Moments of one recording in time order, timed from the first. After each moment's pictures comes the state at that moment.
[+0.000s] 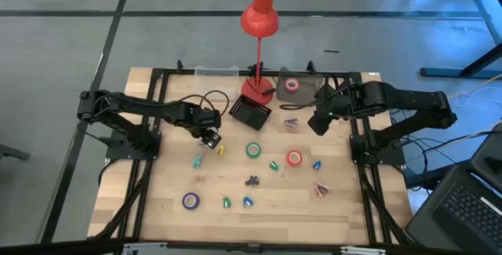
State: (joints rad) left arm 0.12 1.40 0.82 -0.77 -0.07 -0.85; right arm 0.06 1.26 1.43 -1.40 0.43 0.67
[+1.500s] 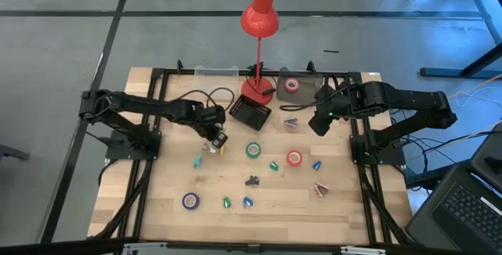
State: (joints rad) left arm 0.15 1.40 0.88 -0.67 0.01 -0.75; right arm 0.06 1.26 1.43 -1.41 0.43 0.65
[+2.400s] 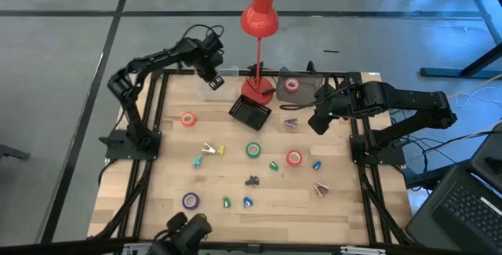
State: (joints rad) left arm 0.83 1.80 1.42 -0.95 0.03 0.10; right arm 0.06 1.26 1.43 -1.40 0.46 0.65
